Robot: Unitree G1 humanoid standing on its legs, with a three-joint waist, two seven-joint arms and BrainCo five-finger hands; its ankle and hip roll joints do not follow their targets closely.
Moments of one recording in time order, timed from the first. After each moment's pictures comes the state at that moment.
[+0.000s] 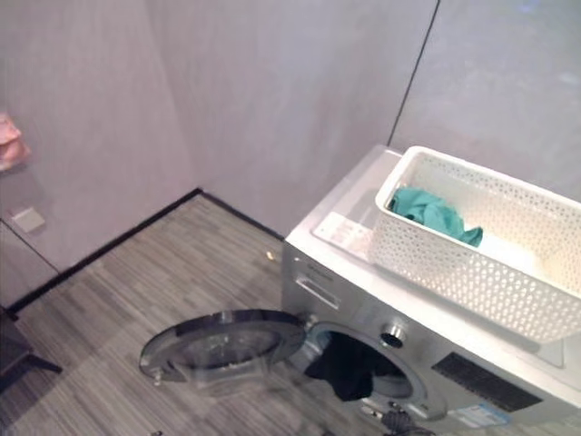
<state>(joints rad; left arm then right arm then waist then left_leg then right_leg) 0.01 0.29 -0.20 1.36 0.13 -0.08 0.13 -0.02 -0.24 0.16 1.20 0.26 -0.03 0.00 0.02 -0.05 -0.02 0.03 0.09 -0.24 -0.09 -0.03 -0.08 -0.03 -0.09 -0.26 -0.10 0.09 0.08</state>
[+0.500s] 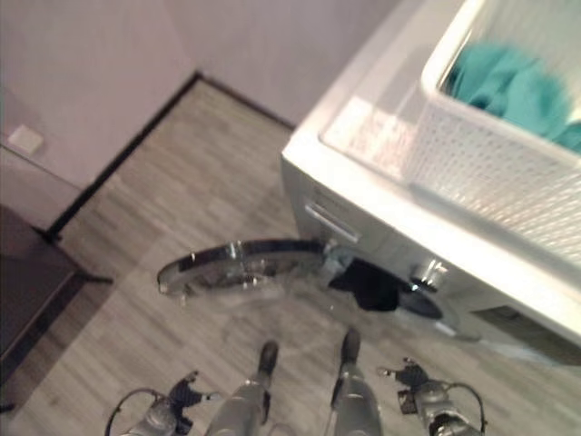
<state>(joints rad) -0.21 0.21 -0.34 1.09 0.00 -0.13 0.14 -0.40 -0.44 0.21 1.25 0.22 -0.03 -0.04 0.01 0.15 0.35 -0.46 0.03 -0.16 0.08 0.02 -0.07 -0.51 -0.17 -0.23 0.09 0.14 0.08</state>
